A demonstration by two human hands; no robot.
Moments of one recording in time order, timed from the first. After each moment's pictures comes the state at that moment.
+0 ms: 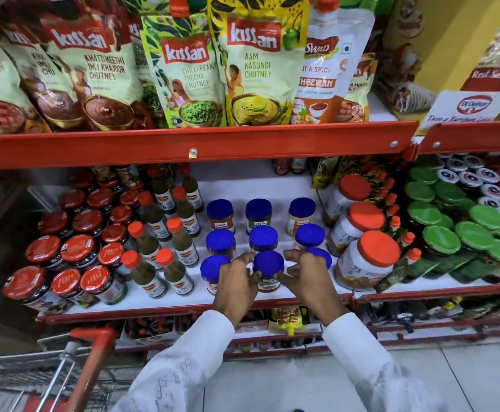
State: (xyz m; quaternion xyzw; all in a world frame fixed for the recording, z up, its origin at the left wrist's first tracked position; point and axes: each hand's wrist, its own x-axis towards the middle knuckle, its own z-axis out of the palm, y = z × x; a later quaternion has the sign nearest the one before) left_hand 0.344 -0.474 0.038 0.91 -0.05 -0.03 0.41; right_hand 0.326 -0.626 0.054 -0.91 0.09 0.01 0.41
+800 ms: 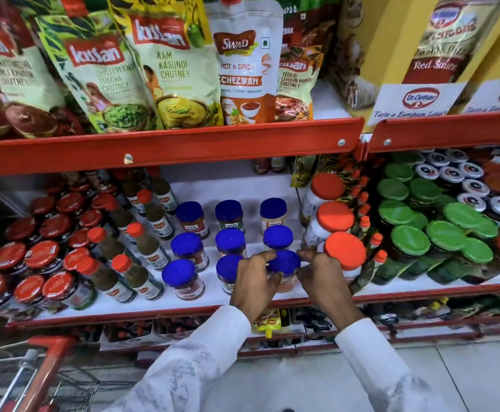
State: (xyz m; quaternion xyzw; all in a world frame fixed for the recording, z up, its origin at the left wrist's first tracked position) left_hand 0.342 -0.582 0.039 0.90 -0.10 -0.05 0.42; right_hand 0.319 -0.725 0.051 -0.91 0.09 -0.02 0.39
